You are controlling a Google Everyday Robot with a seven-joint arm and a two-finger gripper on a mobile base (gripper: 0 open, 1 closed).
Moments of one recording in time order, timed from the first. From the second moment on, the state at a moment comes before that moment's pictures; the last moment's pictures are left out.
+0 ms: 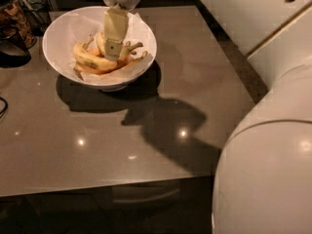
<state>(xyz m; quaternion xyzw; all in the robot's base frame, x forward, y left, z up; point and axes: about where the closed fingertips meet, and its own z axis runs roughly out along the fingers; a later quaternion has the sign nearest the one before) 0.598 0.075 0.990 -0.68 0.71 0.03 0.16</state>
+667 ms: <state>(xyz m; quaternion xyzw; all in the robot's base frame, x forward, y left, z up) 0.606 0.088 0.973 -0.68 0.72 0.03 0.14</state>
